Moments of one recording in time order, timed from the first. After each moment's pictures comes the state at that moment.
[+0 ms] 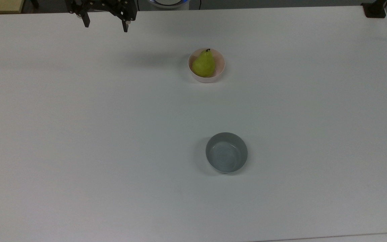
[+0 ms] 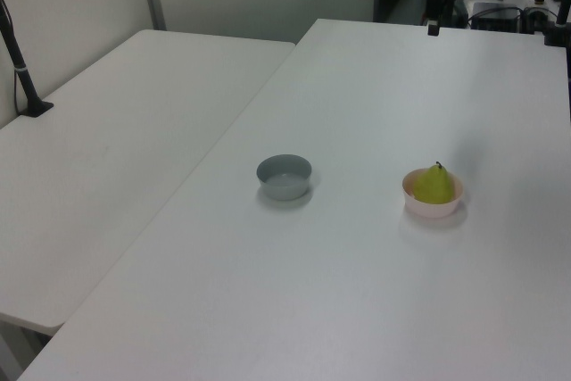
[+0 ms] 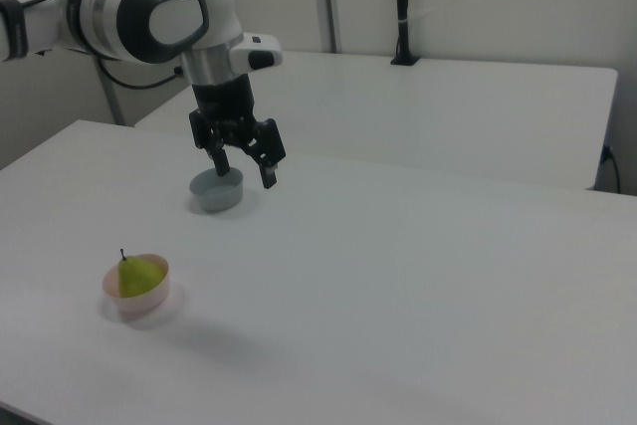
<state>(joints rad) 0.02 -0.03 -0.16 -1.78 -0.06 1.77 -0.06</state>
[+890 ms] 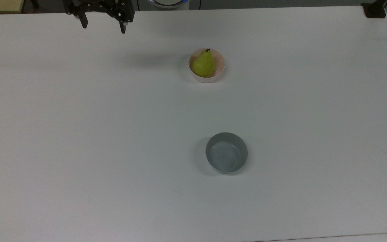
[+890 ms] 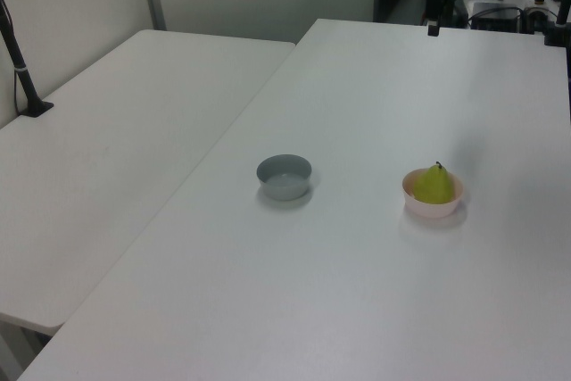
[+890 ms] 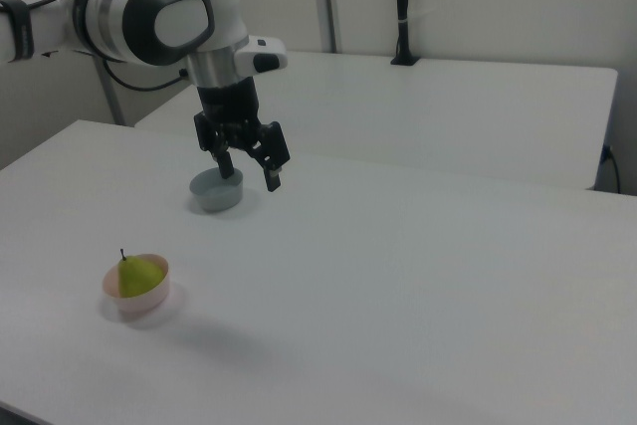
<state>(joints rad) 0.02 -0.02 -0.17 -1.78 -0.06 1.77 -0.06</state>
